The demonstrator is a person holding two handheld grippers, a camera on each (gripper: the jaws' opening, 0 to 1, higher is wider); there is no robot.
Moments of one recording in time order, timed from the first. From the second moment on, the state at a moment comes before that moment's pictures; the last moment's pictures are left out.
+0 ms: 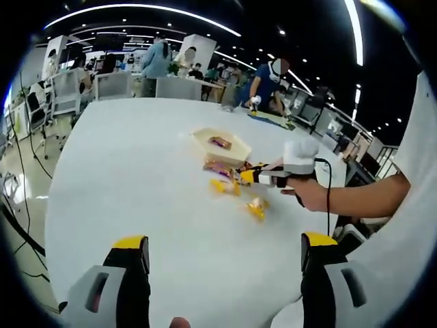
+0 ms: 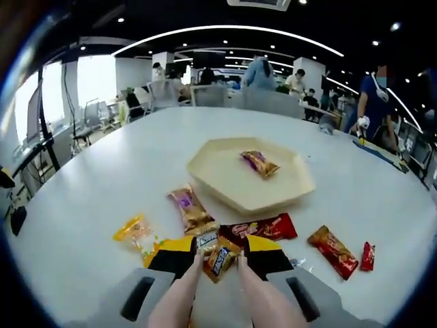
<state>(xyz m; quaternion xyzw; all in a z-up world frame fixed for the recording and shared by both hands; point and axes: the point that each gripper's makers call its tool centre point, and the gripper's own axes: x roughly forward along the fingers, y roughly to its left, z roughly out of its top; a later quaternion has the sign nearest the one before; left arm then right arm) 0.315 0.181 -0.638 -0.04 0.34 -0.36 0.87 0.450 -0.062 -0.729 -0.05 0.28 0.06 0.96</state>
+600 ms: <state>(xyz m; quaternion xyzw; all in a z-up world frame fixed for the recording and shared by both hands) 0.313 0.177 -0.629 -0.03 0.34 -0.35 0.87 0.451 -0.068 -0.714 -0.02 0.28 0.08 0.96</state>
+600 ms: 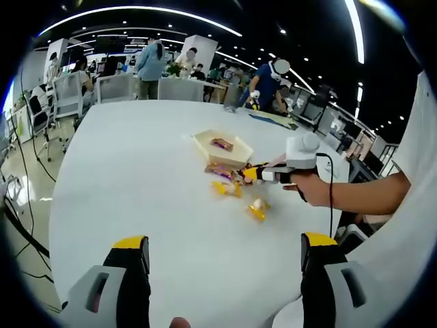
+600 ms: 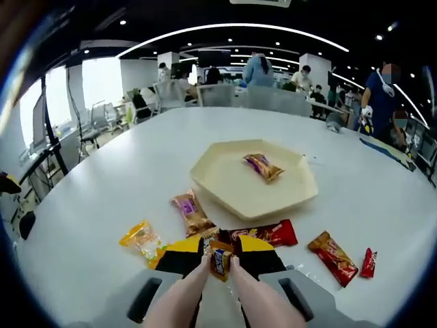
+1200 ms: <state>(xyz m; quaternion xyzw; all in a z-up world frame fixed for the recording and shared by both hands) 0.296 0.128 -0.611 -0.03 0.30 -0.37 0.88 0.405 -0.117 -0.657 0.00 0.25 0.10 0.96</state>
